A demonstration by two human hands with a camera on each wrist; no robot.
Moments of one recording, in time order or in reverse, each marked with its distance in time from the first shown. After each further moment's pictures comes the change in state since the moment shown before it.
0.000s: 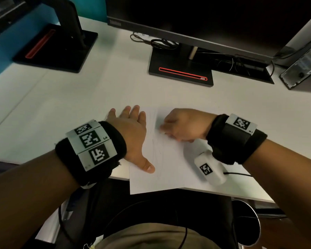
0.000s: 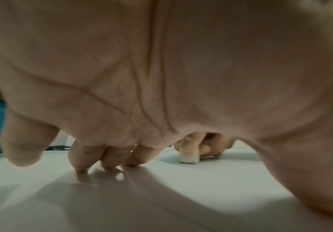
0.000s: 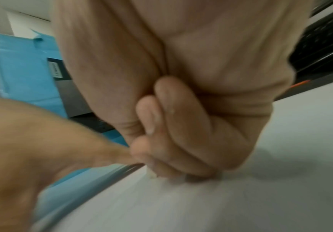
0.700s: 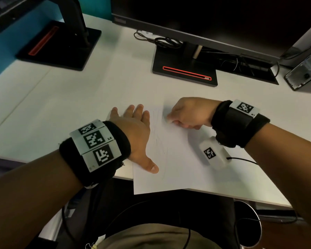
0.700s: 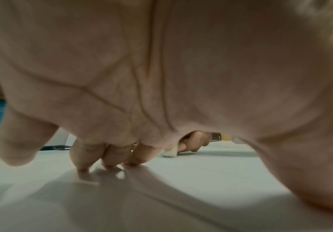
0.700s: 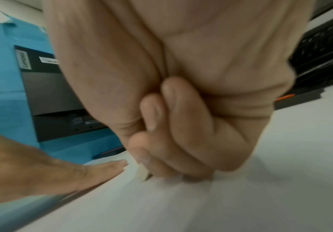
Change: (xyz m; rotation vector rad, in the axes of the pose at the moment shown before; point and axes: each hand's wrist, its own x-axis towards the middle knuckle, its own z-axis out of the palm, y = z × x) left_hand -0.001 0.000 0.001 -0.016 -0.001 0.007; right_hand 0.013 -0.003 -0.021 -0.018 -0.002 0.048
